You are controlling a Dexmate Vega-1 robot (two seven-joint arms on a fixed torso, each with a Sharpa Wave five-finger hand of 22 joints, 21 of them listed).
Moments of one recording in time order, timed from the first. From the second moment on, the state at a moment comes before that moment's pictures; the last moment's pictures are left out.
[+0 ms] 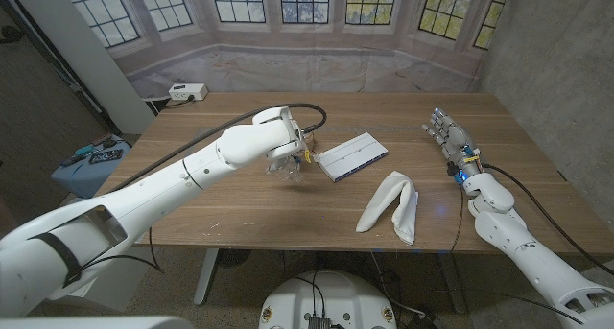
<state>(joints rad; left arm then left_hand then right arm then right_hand) 0.47 0.69 0.87 -2.10 1.48 -0.19 -1.27 1.02 -0.06 0.36 -0.18 0.21 0.61 -0.06 0.54 0.30 0.64 -0.13 0.50 0.63 0.68 -0.11 0.46 0.54 0.49 0.01 0.29 0.19 -0.92 -0.54 -0.23 -1.14 0.78 0.52 0.21 0.53 0.14 0.27 -0.15 0.18 0.14 0.02 0.20 0.20 0.11 0.04 0.20 0.20 0.06 0.00 0.20 0.20 0.37 0.01 0.20 0.17</state>
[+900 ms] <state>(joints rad) 0.51 0.68 0.84 -2.12 1.52 -0.18 -1.24 1.02 -0.06 0.36 -0.18 0.22 0.61 -0.06 0.55 0.30 0.65 -0.13 0.51 0.64 0.68 -0.10 0.46 0.55 0.49 0.02 0.29 0.19 -0.93 -0.55 -0.23 -1.17 0.77 0.50 0.19 0.54 0.14 0.27 -0.15 0.18 0.14 0.02 0.20 0.20 0.11 0.04 0.20 0.20 0.06 0.00 0.20 0.20 0.37 0.01 0.20 0.17</state>
